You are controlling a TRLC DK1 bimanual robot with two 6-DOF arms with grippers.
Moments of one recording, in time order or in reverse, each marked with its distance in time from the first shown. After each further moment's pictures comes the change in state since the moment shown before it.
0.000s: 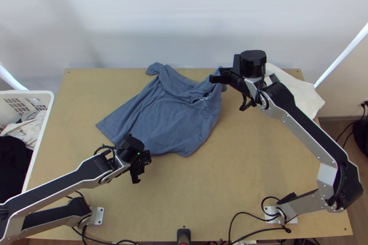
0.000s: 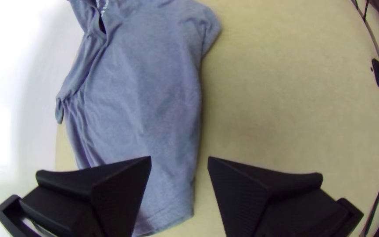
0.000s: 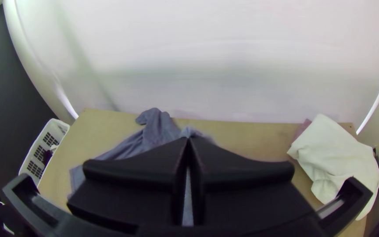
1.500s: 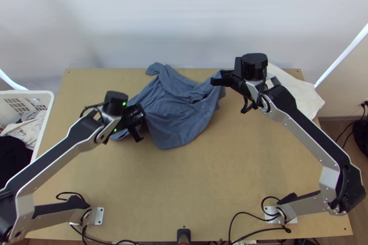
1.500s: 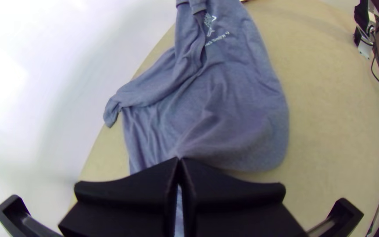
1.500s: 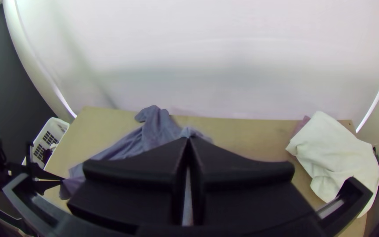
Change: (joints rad) left arm 0.320 0.187 0.415 -0.015 0.188 0.001; right arm 0.000 -0.029 -0.043 0.013 0.000 0.001
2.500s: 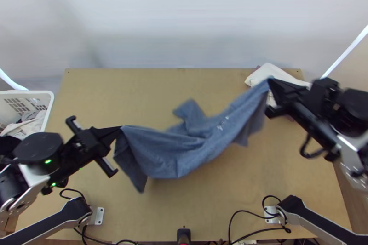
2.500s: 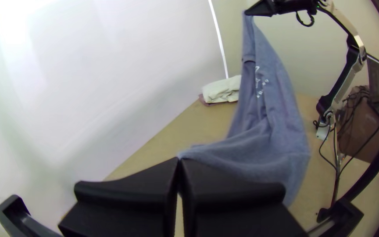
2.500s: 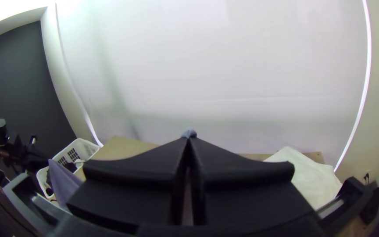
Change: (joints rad) left arm -0.264 -0.596 0.076 -0.256 -0.098 -0.381; right arm 0.031 -0.616 -0.036 -0.282 0.019 -0.073
